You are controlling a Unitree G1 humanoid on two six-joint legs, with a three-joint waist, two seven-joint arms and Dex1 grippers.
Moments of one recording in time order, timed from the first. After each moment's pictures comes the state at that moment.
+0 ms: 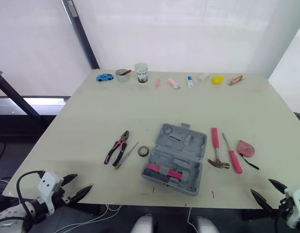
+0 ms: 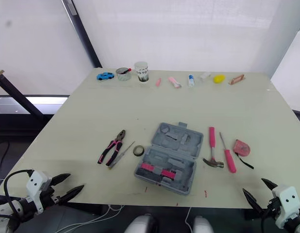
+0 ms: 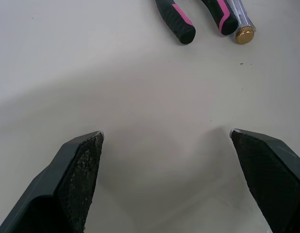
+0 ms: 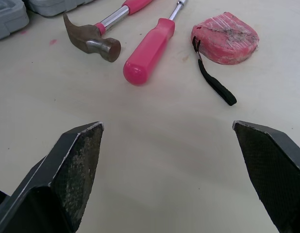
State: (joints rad) left arm 0.17 0.72 0.38 0.53 -0.34 -0.20 -1.09; right arm 0.47 -0.50 -0.38 0.07 0.36 -0.20 0.80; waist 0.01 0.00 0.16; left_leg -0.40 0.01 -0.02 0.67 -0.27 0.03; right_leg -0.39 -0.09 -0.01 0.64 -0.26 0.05
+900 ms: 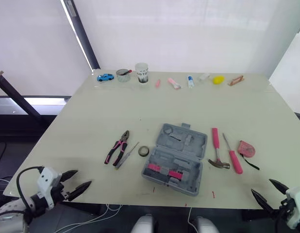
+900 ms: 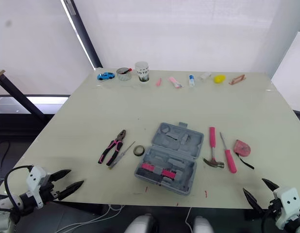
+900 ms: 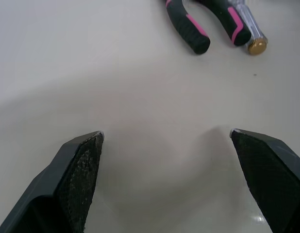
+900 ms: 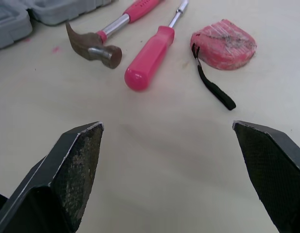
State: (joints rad) left arm -0.01 0.75 0.38 0.73 -0.35 -0.23 -1.20; right arm 0.48 -0.48 -0.38 0.04 0.40 -0.22 0.80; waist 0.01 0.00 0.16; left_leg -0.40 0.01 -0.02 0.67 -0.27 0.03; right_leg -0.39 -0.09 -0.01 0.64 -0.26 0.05
